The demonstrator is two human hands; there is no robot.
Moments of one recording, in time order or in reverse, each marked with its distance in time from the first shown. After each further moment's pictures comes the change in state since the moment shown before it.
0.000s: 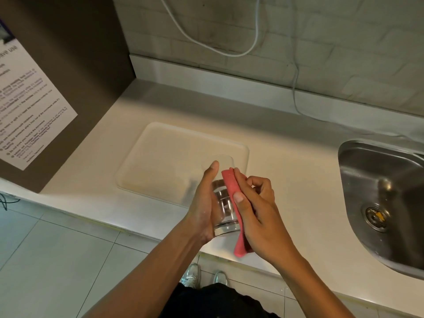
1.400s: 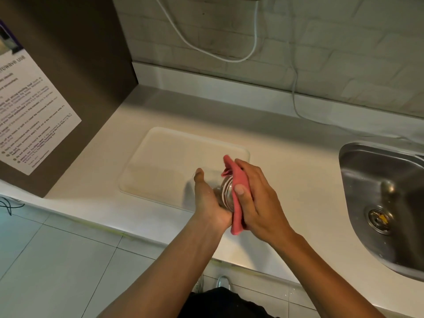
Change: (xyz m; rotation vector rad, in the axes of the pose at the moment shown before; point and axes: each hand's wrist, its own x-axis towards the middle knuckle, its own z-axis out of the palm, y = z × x) left_hand -0.004 0.016 0.038 -0.693 0.117 -0.198; right_hand 0.039 0.018 -0.003 -0.155 0.059 -0.332
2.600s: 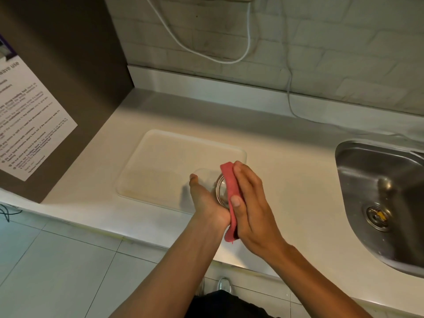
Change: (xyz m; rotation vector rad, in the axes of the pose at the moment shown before) left_hand 0.014 -0.007 -0.001 -0.052 -0.009 0.060; right_hand -0.022 -0.002 0.015 0.085 0.090 -0.035
